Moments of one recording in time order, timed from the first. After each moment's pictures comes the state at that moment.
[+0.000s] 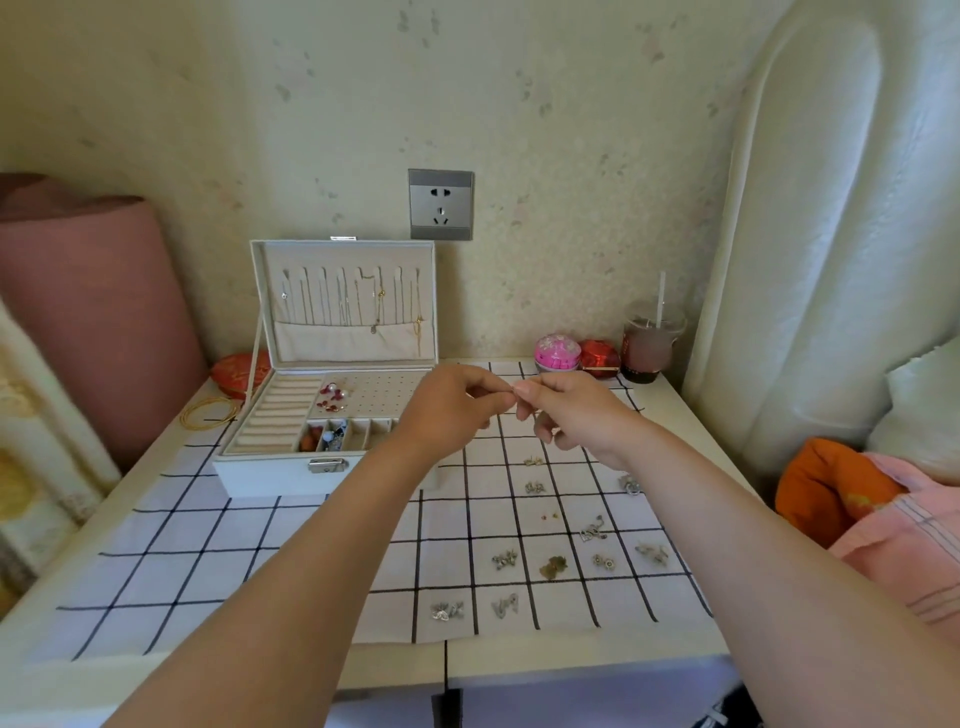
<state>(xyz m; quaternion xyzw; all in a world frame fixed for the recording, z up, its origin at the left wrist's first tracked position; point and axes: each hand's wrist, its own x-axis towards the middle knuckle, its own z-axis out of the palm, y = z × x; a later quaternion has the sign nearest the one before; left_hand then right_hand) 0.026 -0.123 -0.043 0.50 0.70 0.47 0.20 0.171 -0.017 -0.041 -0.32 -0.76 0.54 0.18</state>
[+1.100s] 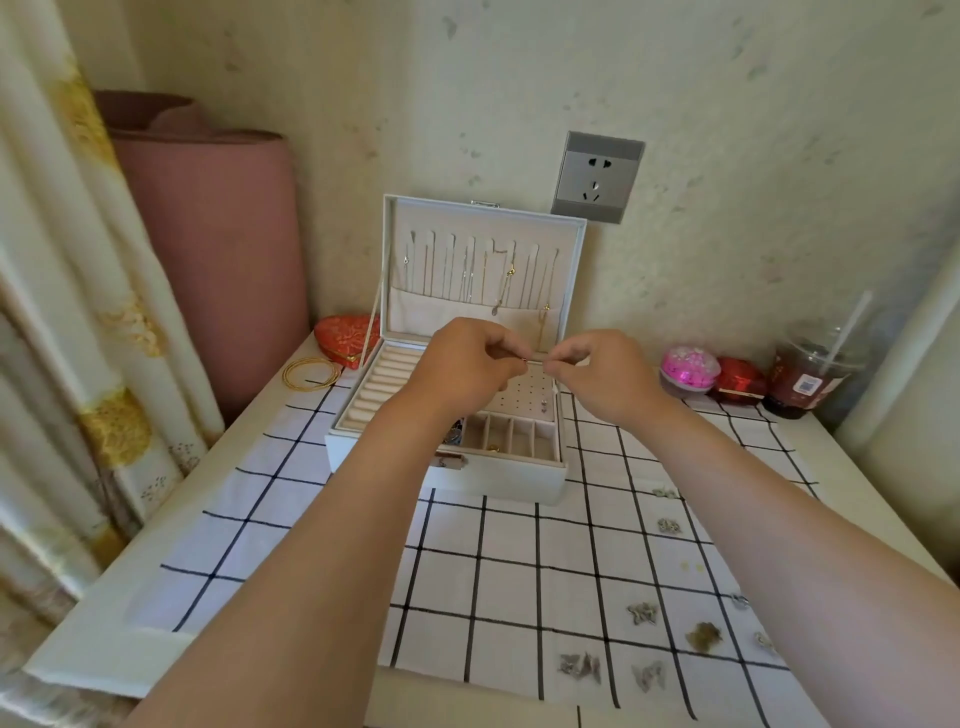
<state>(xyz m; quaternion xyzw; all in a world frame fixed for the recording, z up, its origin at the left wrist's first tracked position) -0.088 -0.160 -0.041 0.44 0.74 0.48 0.16 0.031 -0.015 -0.052 -0.28 -0.89 0.28 0.24</state>
